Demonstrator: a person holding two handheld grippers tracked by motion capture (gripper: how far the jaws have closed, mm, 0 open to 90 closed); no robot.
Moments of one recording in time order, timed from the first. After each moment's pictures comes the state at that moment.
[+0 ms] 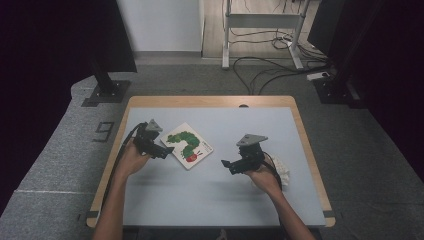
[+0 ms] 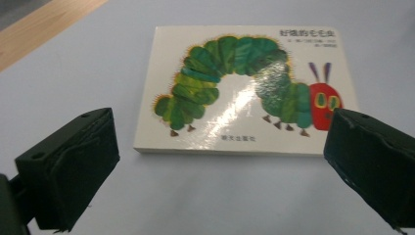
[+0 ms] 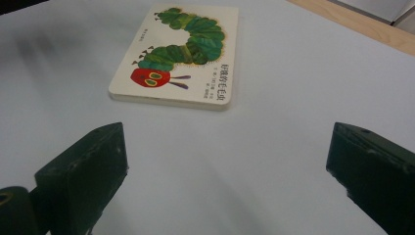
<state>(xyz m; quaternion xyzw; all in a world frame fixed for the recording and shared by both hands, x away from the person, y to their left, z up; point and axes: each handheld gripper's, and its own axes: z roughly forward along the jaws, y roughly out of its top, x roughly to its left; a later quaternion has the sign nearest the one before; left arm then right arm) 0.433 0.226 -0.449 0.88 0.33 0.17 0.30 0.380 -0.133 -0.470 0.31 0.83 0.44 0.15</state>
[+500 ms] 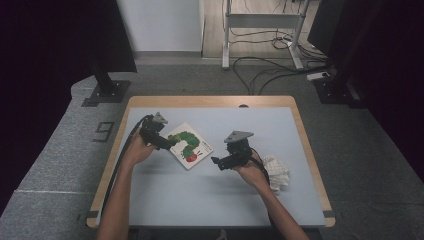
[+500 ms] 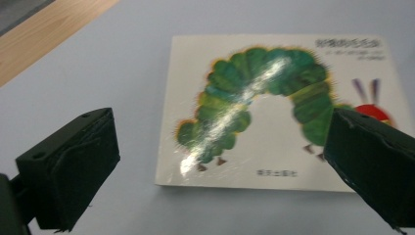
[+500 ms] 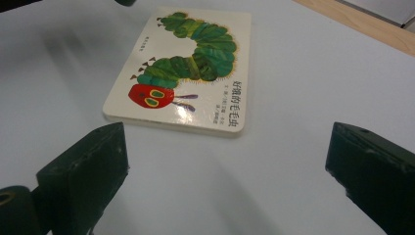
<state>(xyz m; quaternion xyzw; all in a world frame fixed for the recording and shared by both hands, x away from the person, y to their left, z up) 0.470 0.224 -0.463 0.88 0.33 0.17 0.28 0.400 -0.099 -0.479 0.30 0.84 0.43 0.15</state>
